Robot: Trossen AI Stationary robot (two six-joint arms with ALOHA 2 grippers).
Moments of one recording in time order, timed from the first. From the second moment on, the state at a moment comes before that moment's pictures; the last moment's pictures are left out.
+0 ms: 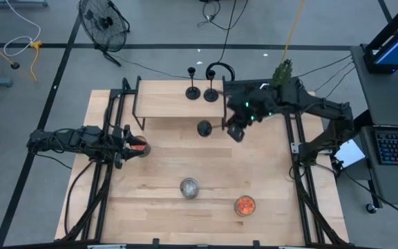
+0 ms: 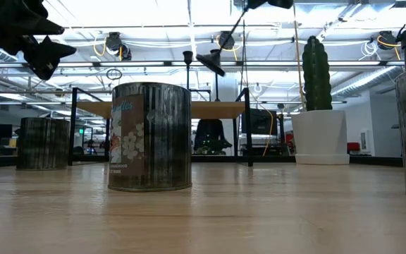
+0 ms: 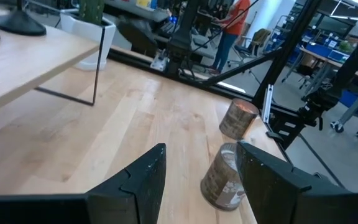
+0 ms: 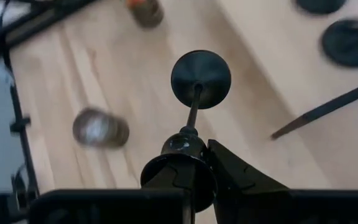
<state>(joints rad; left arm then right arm) -0.11 0.12 0.27 -0.29 -0.05 -0.34 -0.11 1.54 1.87 -1.23 0.00 0.40</state>
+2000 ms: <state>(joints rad) -0.11 0.12 0.27 -0.28 -0.05 -0.29 -0.40 1.75 2.01 -1.18 -0.03 0.25</state>
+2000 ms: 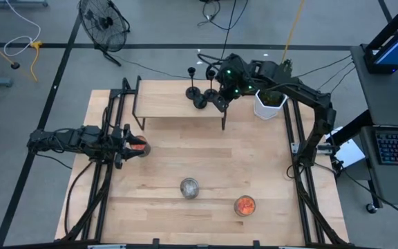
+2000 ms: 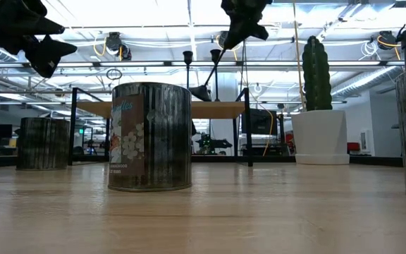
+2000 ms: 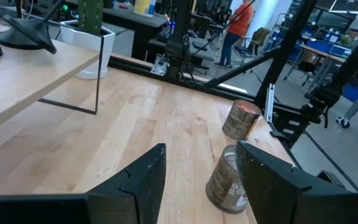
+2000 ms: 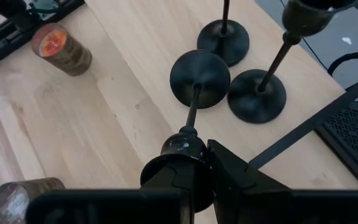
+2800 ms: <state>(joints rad) -0.11 0.12 0.27 -0.28 -0.05 -0.29 -0.40 1.72 2.01 -1.24 -0.05 0.25</state>
